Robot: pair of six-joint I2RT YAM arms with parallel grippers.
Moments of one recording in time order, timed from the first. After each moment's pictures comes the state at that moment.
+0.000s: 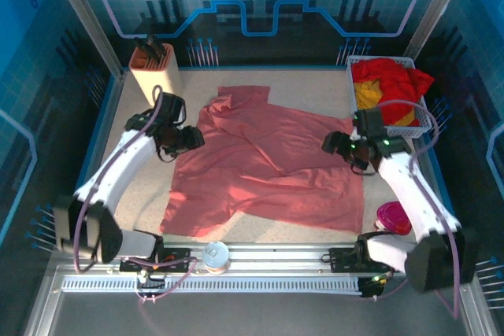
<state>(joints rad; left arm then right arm) -0.19 1.40 1.16 -0.89 0.13 -0.58 0.15 1.20 0.97 -0.80 -0.11 0.57</state>
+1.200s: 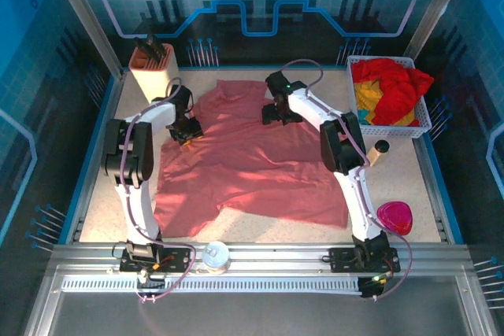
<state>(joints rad) -0.05 2.03 1.40 -0.71 0.09 -0.53 0.43 2.47 2.14 -0.91 0.14 0.36</state>
